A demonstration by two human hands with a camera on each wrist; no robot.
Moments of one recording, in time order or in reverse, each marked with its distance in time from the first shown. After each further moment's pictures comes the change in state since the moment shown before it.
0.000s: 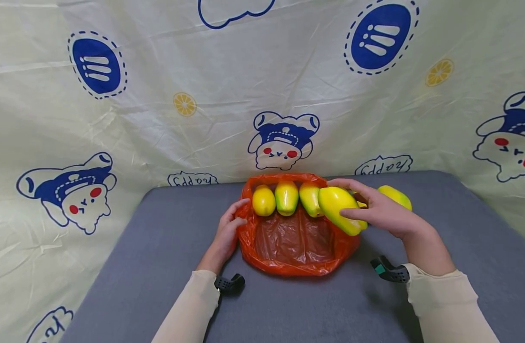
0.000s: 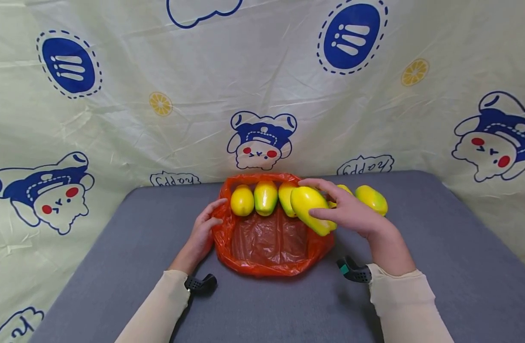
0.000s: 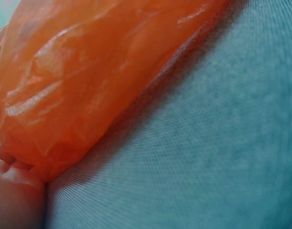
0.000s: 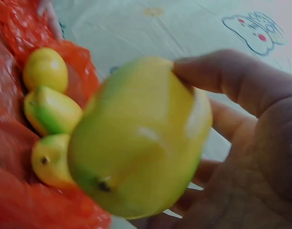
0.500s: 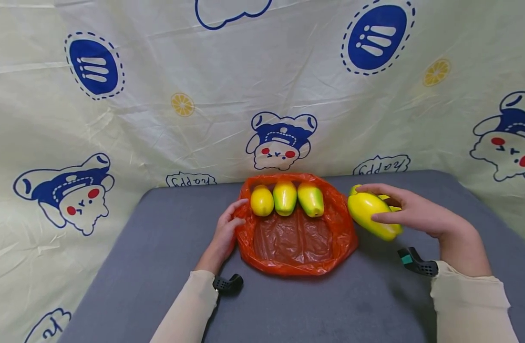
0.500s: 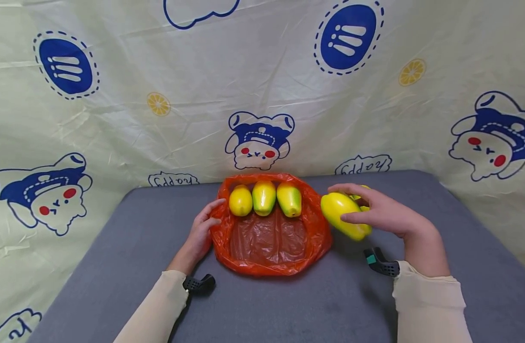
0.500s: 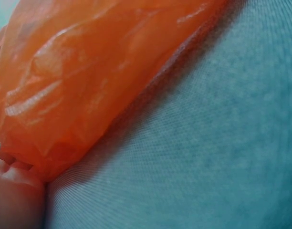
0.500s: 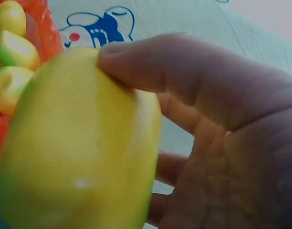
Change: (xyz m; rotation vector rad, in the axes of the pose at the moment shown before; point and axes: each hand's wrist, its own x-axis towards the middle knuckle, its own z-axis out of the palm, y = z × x) left_hand 0.000 0.000 0.001 0.002 0.000 -0.003; right_hand -0.033 0.027 -0.047 -0.127 -0.022 0.077
